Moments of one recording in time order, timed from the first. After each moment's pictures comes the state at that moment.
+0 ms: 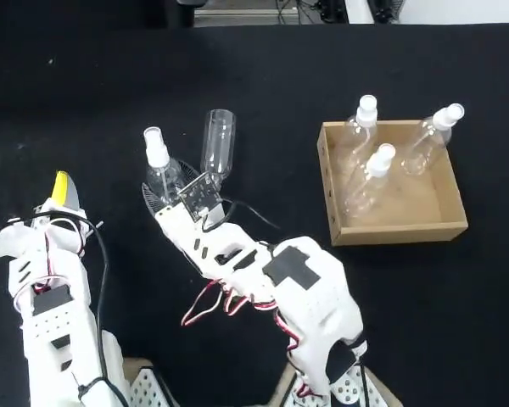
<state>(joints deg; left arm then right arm) -29.2 -60.0 87.4 3.5 37.6 -40.6 29.4 50.1 -58.9 0.0</state>
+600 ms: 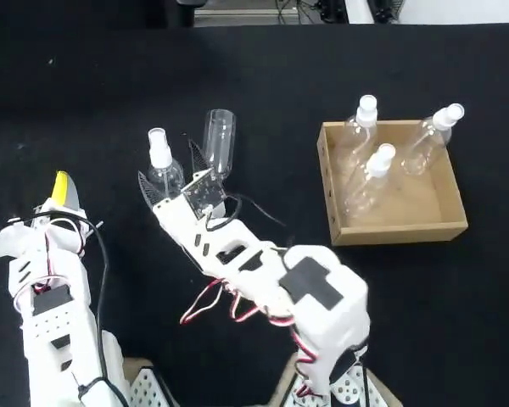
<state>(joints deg) -29.2 -60.0 87.4 3.5 37.6 -40.7 18.7 54.5 -58.8 0.0</state>
